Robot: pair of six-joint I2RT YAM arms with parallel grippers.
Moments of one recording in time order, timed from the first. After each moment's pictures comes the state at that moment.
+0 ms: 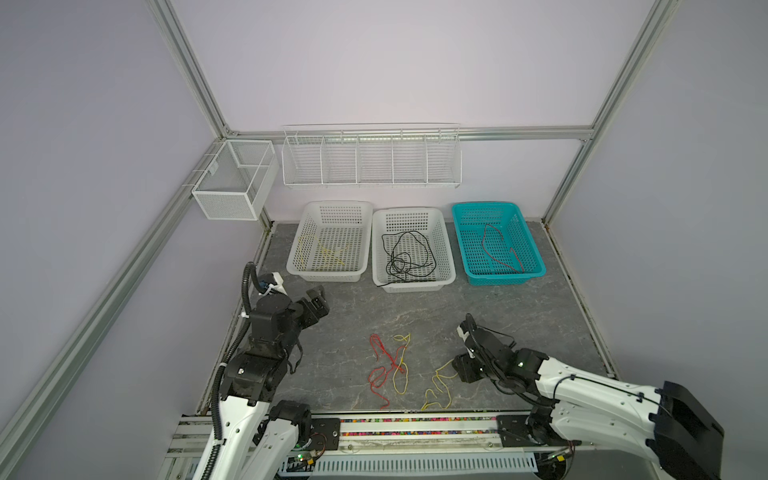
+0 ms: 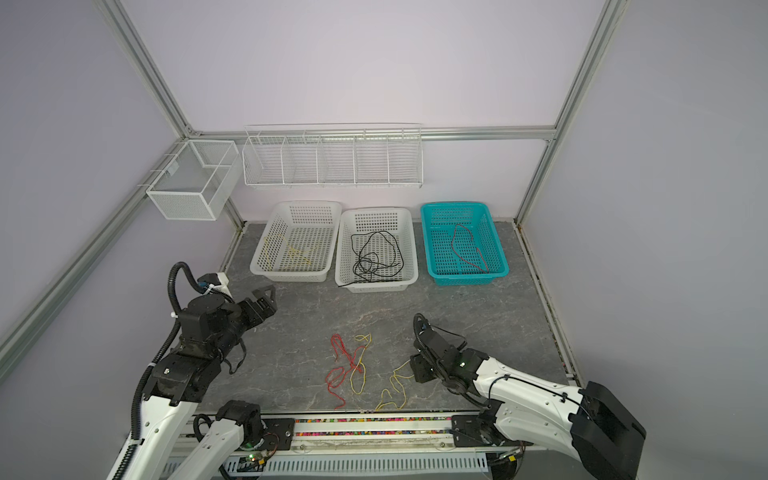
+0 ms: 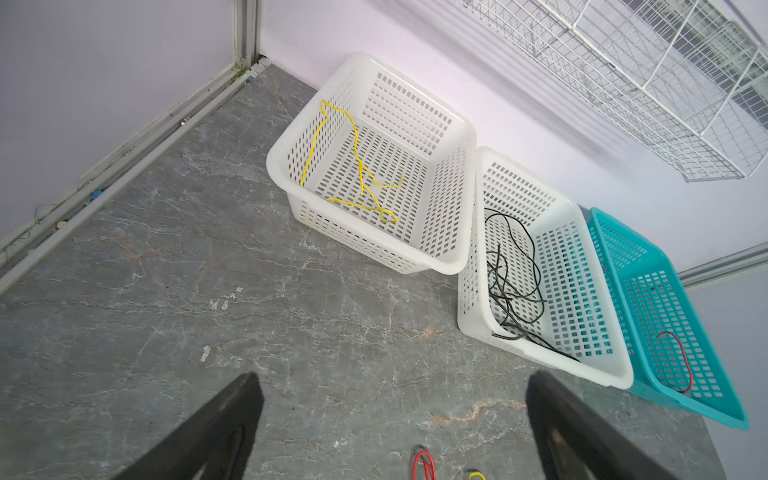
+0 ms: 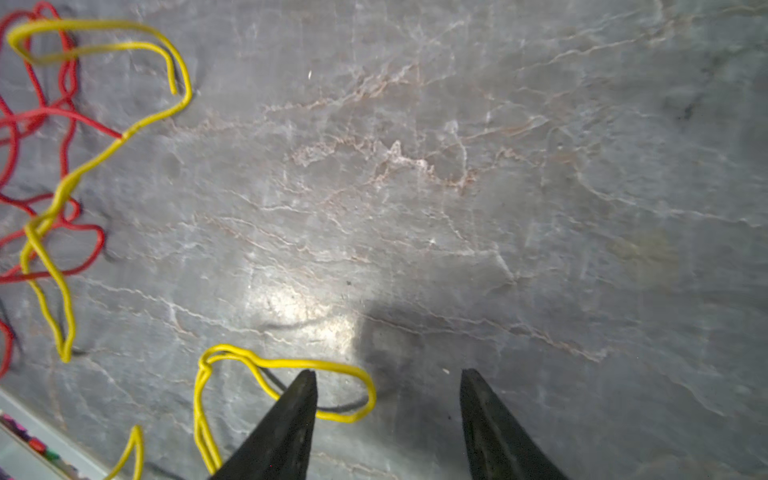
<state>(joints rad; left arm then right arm) -0.24 0.63 0.79 -0.63 -0.14 -0.57 0.91 1.05 0.41 -0.40 0.09 0.55</state>
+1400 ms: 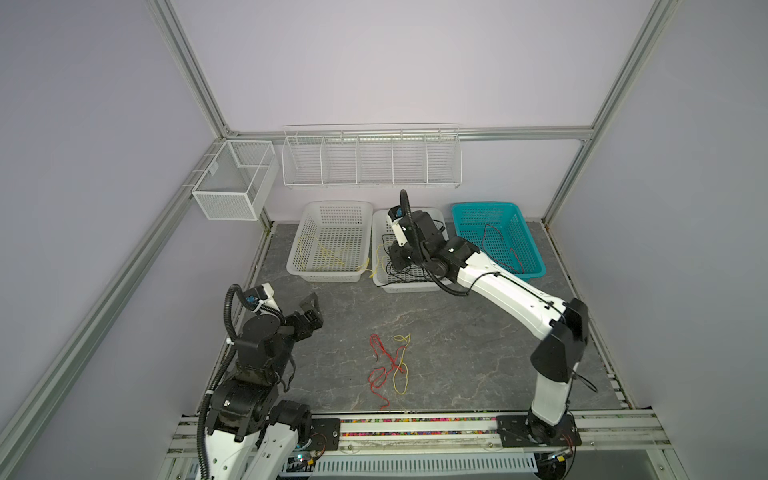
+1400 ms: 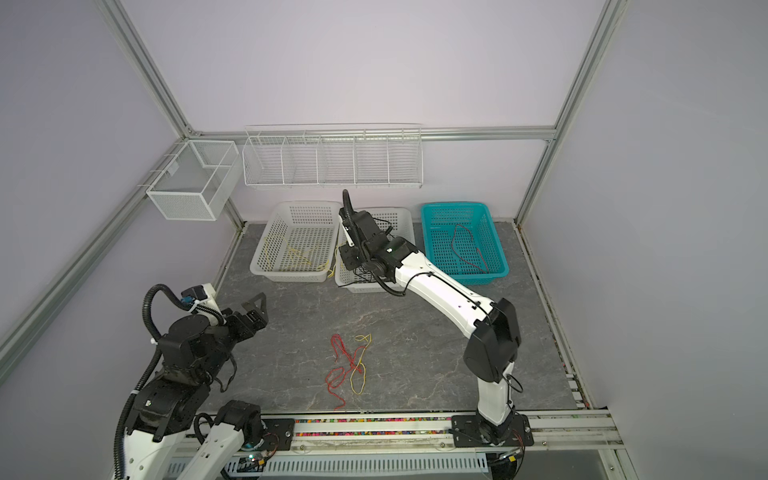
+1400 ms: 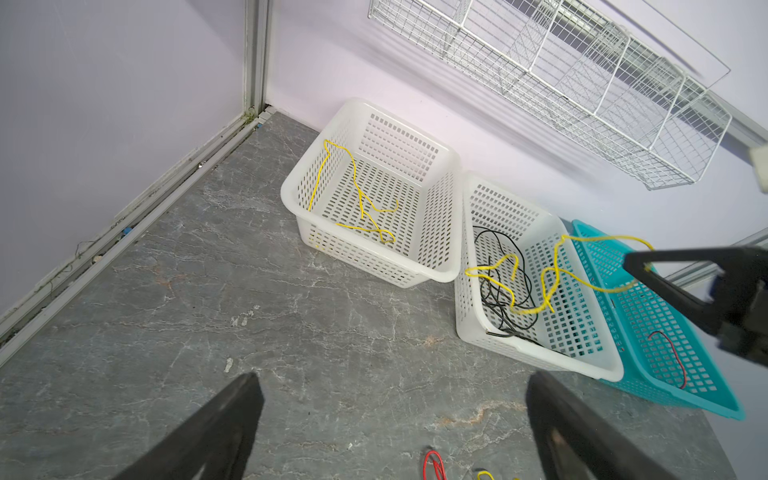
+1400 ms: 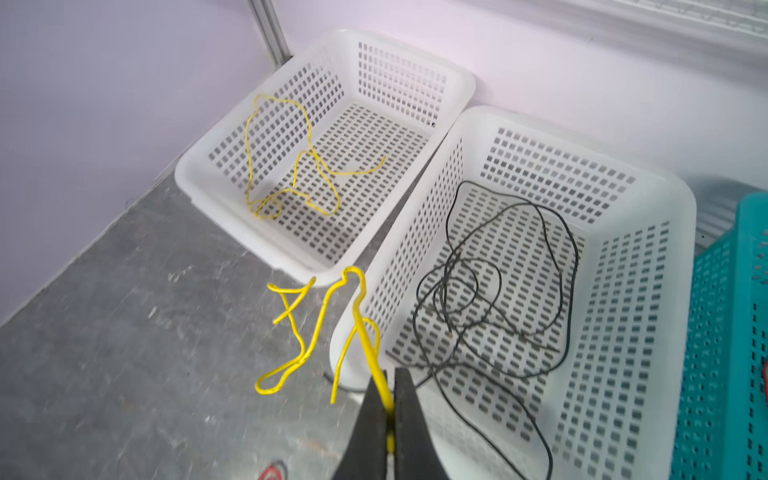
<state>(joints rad) -0.28 0.45 0.78 -0.68 -0.19 -0.53 0.80 1.98 1.99 -0.65 0.14 0.18</state>
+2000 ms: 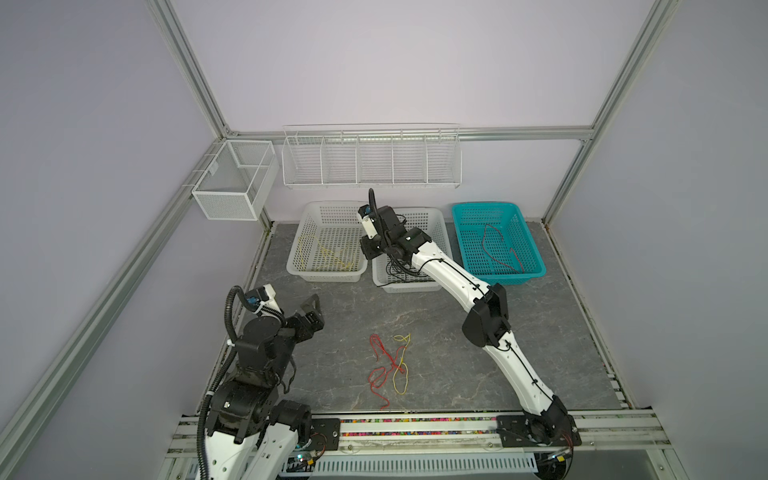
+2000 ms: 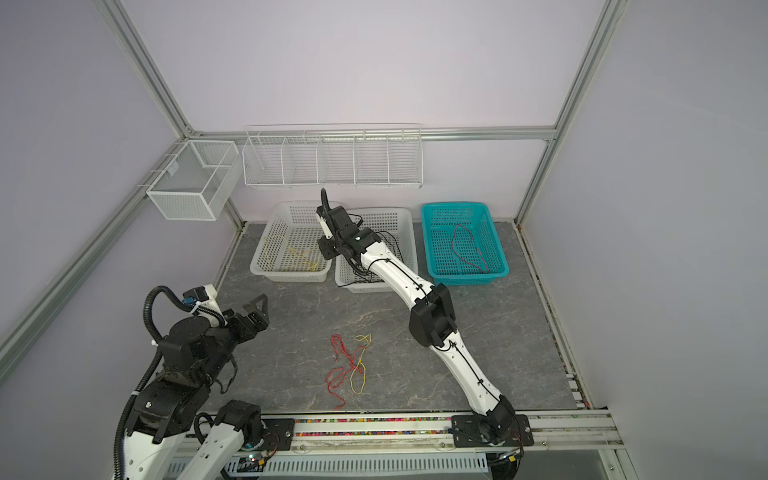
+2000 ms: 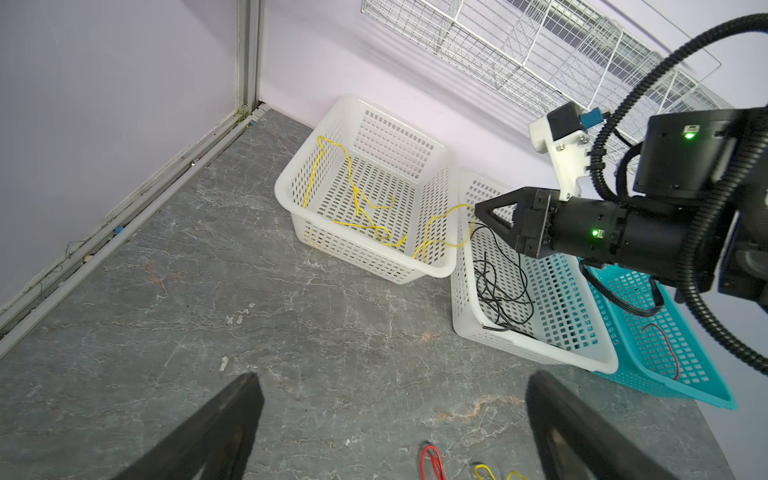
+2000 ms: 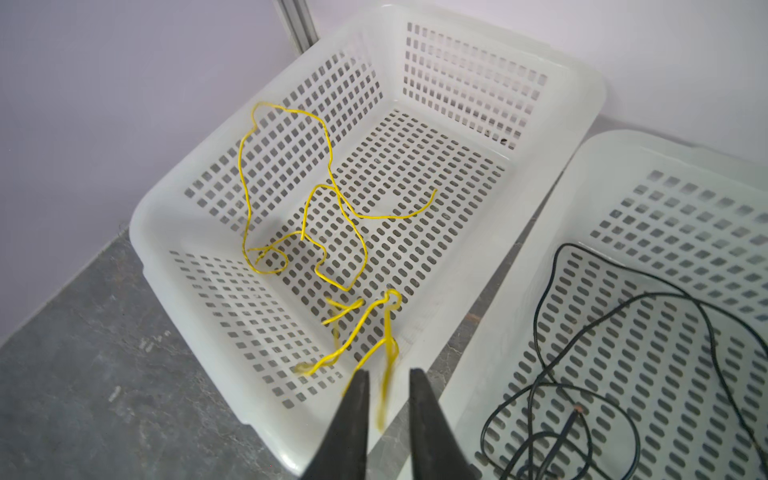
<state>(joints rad) -0.29 0.44 0.77 -0.68 -0.19 -0.53 0.78 2.52 2.59 -0.72 -0.04 0.14</state>
